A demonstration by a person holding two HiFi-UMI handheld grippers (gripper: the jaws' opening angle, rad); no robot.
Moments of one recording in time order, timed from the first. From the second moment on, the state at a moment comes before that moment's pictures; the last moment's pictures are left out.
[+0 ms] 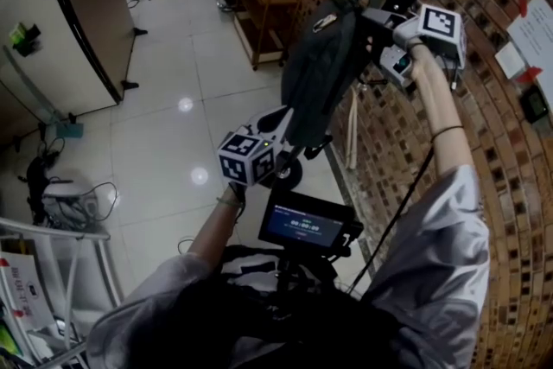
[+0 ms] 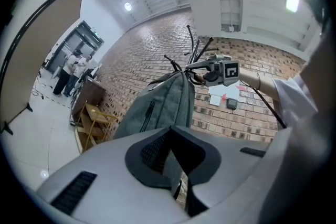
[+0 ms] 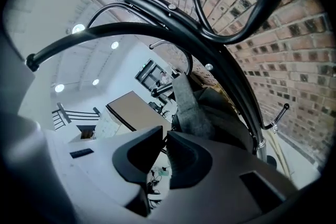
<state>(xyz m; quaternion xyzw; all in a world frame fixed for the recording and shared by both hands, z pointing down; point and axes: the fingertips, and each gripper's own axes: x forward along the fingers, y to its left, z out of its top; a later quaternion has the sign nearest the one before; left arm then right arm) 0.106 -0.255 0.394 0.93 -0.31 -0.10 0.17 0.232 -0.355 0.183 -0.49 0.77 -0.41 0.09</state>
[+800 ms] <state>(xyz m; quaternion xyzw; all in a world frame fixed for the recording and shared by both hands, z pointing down) 0.145 -0.269 0.350 0.94 -0.28 -0.12 0.16 0.227 -0.356 0.123 -0.47 0.82 -0.31 0.07</state>
